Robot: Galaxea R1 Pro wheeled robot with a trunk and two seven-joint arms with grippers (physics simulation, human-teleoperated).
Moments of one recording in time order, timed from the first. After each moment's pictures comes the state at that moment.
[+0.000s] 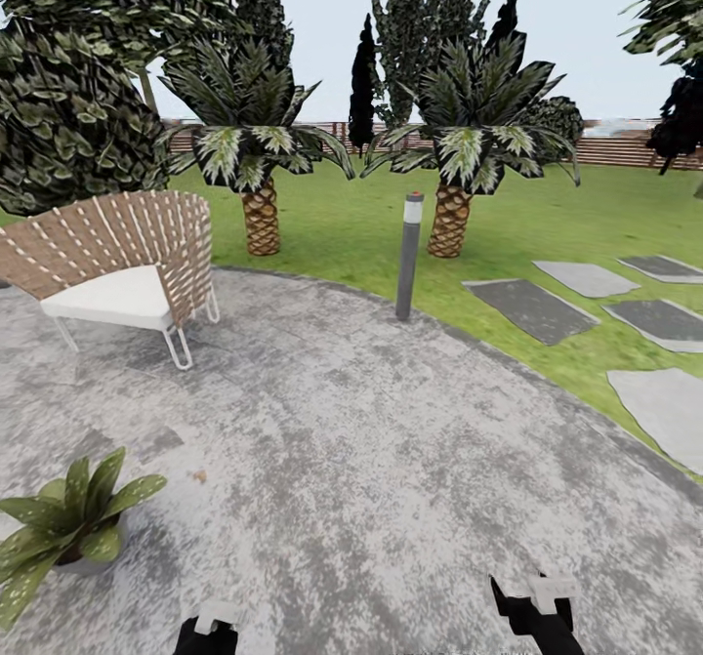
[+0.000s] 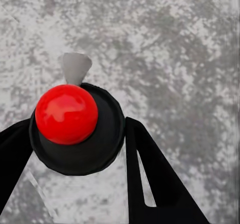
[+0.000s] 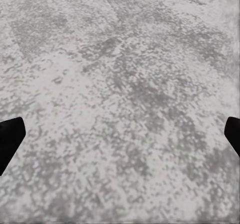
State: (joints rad) left arm -0.44 0.06 0.06 -0.11 -0.18 -0.30 -0.18; right arm -0.45 -0.17 0.30 -0.07 -0.32 -0.64 0.09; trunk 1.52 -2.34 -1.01
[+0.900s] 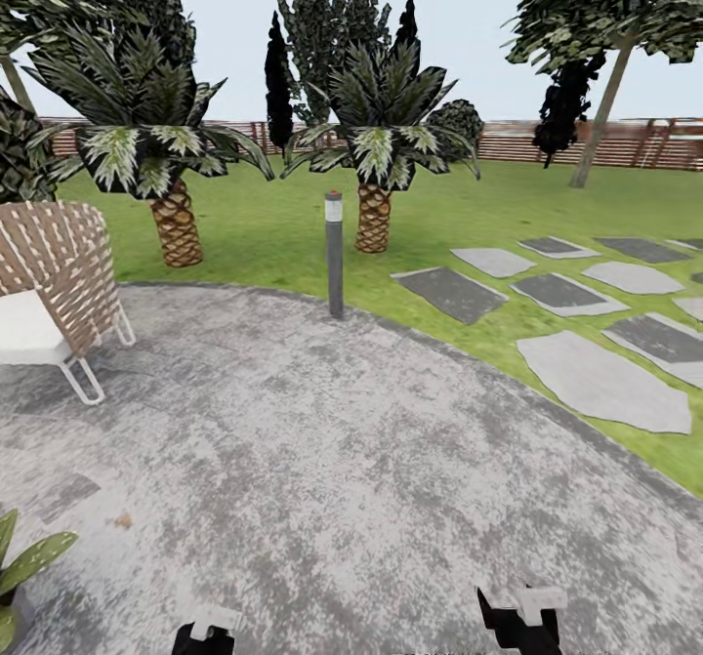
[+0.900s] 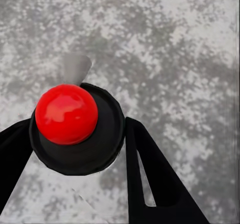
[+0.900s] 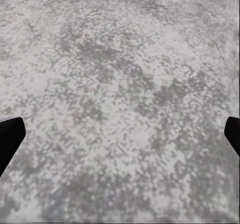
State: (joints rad) left arm -0.43 0.07 0.07 -0.11 -0.18 -0.30 -0.18; right arm -0.44 -0.12 0.30 -0.03 -0.32 -0.64 0.09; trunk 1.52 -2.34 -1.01
